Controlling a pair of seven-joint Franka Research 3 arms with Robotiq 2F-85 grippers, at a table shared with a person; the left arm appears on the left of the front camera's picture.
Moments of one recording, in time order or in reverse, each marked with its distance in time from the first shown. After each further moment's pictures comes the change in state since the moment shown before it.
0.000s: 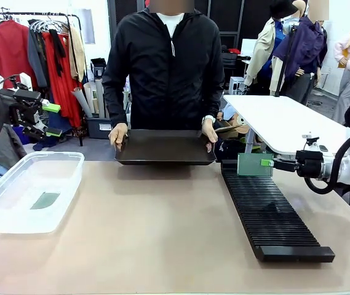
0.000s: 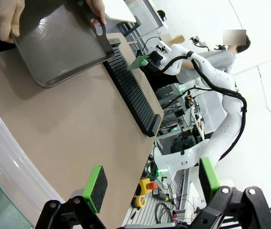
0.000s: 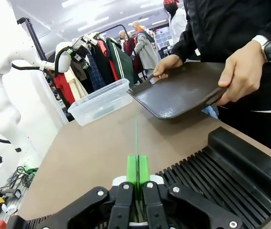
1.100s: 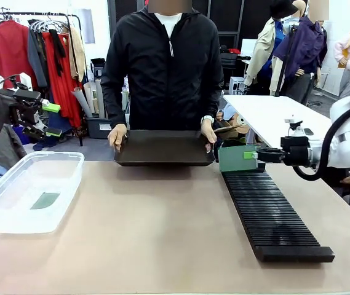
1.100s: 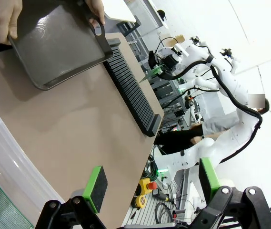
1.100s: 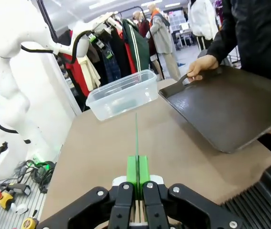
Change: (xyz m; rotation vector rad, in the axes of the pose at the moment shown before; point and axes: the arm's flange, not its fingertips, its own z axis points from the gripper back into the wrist) left arm 0.000 0.000 0.000 0.000 0.000 0.000; right arm 0.047 0.085 -0.072 0.051 0.105 0.056
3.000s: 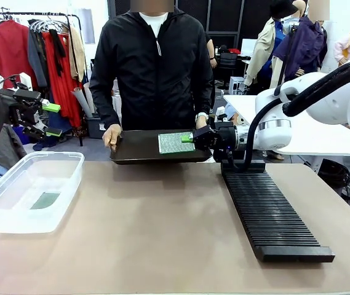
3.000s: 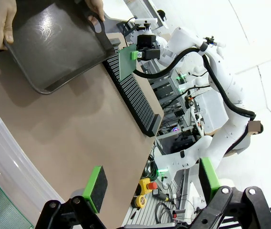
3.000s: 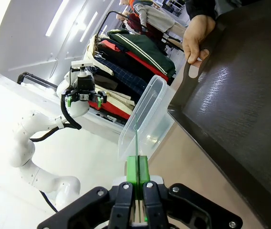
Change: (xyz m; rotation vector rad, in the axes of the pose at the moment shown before) left arm 0.000 0.000 0.000 0.000 0.000 -0.001; right arm 0.050 -0.070 -0.202 0.103 0.038 -0.718
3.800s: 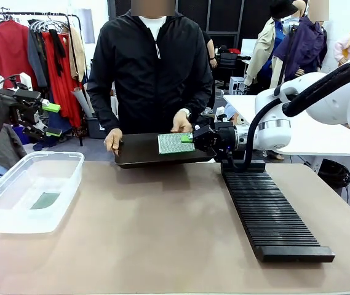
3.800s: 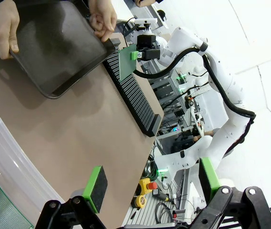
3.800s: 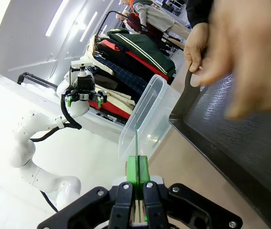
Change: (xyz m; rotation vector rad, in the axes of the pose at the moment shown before) left arm 0.000 0.000 0.000 0.000 0.000 0.000; right arm -0.001 0.000 -0.003 0.000 0.004 -0.006
